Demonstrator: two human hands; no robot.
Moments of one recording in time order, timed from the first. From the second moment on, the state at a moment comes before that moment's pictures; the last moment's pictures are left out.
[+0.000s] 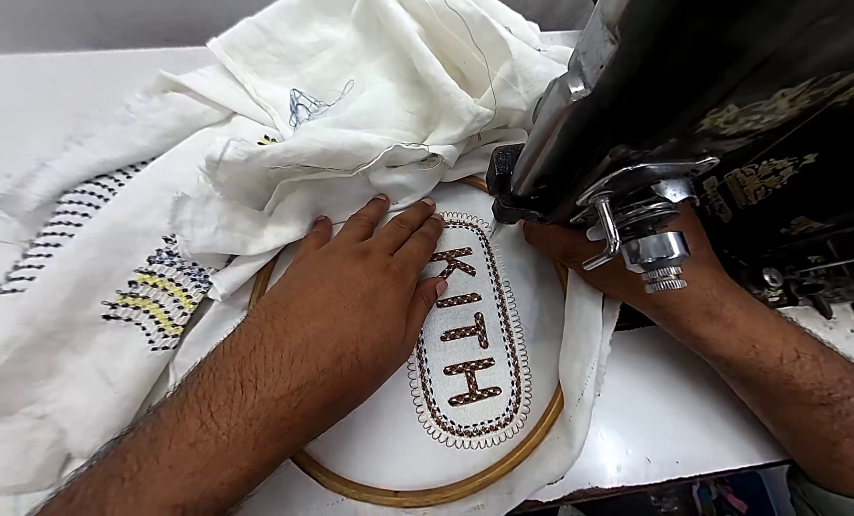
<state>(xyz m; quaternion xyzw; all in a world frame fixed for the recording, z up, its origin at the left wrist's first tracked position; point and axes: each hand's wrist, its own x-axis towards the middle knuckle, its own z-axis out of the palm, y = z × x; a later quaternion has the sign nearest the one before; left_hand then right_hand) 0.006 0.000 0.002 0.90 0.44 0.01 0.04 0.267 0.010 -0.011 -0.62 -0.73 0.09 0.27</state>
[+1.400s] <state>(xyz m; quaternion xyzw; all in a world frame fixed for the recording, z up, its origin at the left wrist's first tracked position) 0.002 0.009 0.000 0.89 0.44 0.02 0.04 0.266 0.018 -0.022 -0.59 -0.74 0.07 0.31</state>
